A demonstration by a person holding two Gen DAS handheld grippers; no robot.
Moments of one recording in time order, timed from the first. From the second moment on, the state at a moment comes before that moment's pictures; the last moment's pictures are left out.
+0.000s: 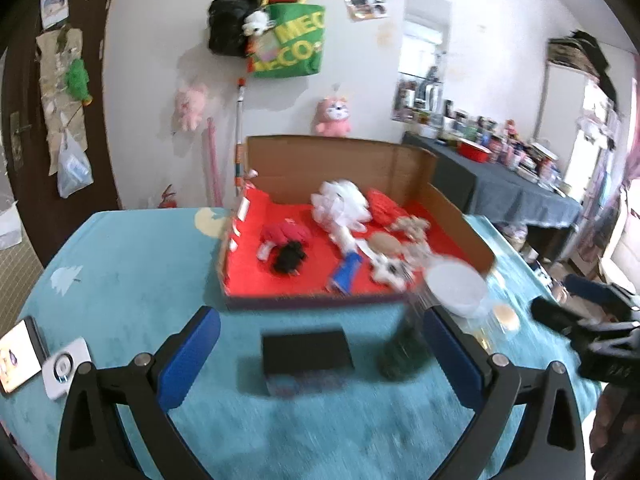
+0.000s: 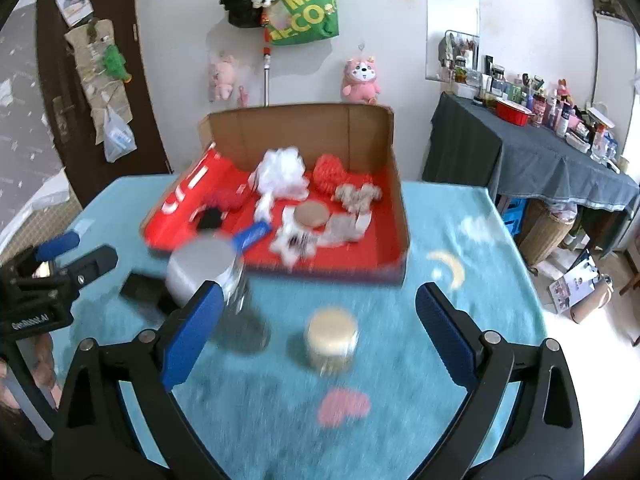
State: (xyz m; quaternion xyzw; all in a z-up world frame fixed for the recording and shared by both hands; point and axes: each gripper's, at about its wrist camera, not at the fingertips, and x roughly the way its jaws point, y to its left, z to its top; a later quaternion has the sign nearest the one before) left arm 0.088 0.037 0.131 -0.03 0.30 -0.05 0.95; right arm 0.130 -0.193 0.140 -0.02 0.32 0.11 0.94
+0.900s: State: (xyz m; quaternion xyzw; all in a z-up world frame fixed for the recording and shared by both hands) left arm 0.098 0.013 0.012 0.00 0.42 -0.01 0.91; right arm 0.120 -0.194 0.009 -0.02 0.42 0.04 0.91
